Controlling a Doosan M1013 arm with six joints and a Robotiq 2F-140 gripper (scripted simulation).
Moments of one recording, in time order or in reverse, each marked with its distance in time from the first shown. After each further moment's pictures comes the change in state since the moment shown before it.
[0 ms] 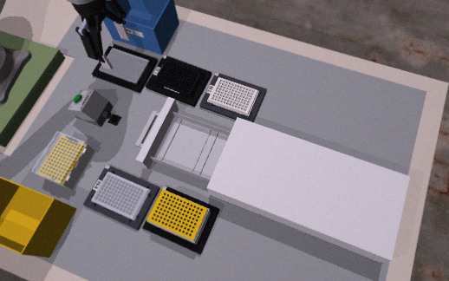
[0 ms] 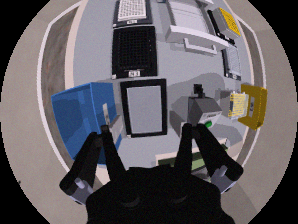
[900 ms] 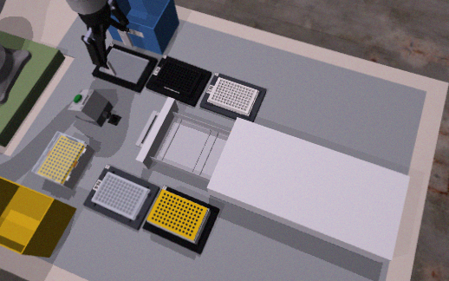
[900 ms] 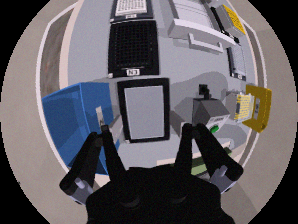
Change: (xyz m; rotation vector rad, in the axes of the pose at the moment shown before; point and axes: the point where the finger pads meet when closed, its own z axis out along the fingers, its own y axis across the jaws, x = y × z) arm 0.000 0.000 0.031 0.000 0.000 0.000
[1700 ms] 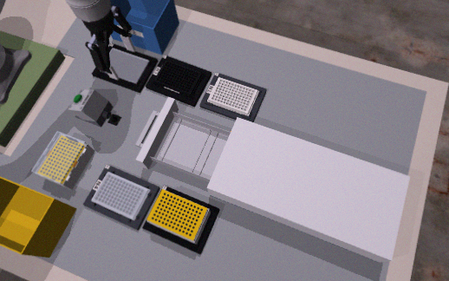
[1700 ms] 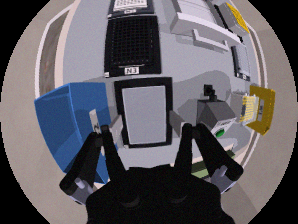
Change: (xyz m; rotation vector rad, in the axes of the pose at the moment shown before) arm 0.000 0.000 0.024 0.000 0.000 0.000
